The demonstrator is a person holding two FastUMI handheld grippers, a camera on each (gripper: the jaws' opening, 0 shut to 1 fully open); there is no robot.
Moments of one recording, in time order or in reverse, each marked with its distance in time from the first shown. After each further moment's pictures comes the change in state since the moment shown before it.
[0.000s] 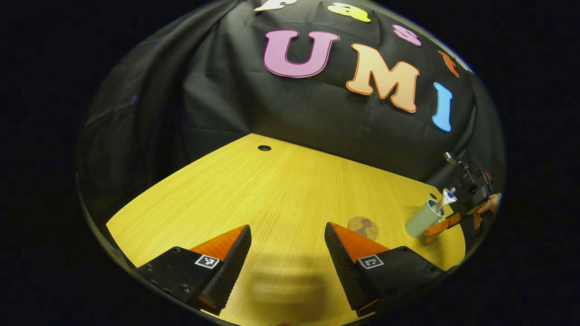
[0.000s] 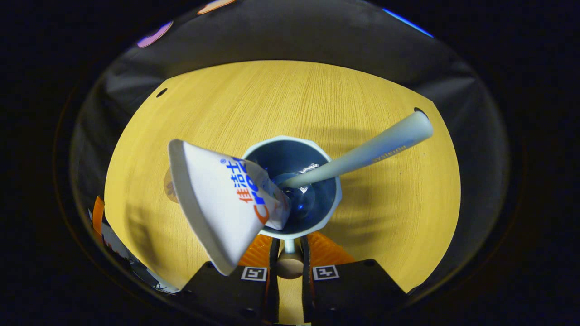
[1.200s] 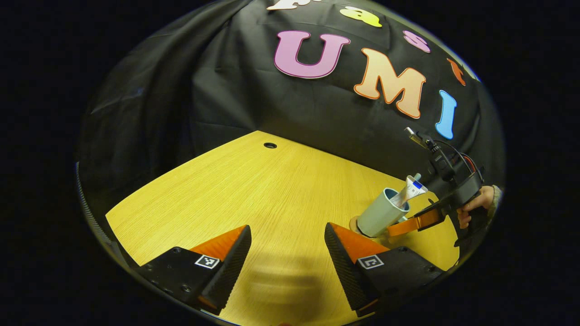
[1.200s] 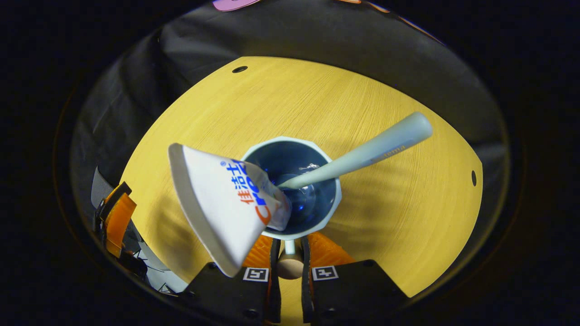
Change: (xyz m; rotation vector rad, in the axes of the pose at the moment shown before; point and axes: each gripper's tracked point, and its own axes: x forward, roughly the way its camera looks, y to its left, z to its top) left arm -0.012 0.016 -0.007 -0.064 0.015 0.014; right arm -0.017 0.003 0.031 -0.295 0.001 0.186
